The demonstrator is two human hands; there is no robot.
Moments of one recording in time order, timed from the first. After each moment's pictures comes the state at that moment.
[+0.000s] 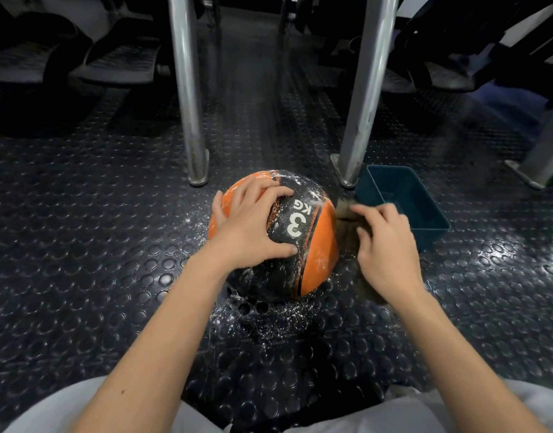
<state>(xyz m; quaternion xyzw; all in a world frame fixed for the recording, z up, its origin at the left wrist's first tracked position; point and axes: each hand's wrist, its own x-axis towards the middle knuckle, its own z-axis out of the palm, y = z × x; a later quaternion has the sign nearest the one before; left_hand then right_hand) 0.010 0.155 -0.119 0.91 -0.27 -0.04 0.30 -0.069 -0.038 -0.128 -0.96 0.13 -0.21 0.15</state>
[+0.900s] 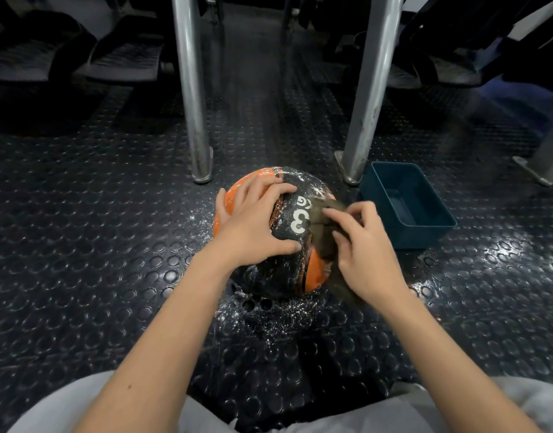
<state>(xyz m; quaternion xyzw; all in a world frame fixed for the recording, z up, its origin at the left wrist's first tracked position) 0.010 0.155 -0.121 0.91 -0.27 -0.03 0.30 -0.070 -0.017 -0.136 -0.96 0.02 -0.21 0.21</state>
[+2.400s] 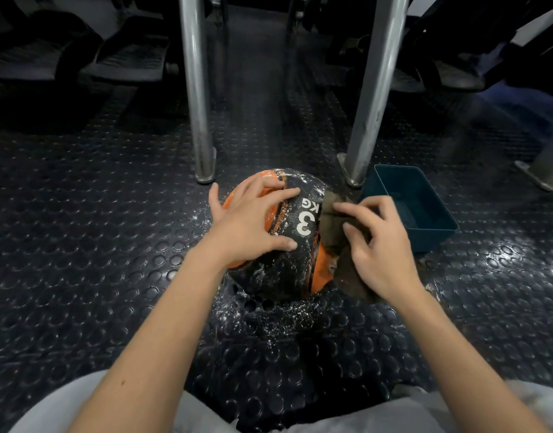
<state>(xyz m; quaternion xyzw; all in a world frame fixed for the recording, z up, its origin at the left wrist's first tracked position) 0.014 0.166 -0.115 0.93 -0.28 -0.04 0.25 -0.071 -0.022 -0.123 -0.93 0.03 -0.25 0.27</state>
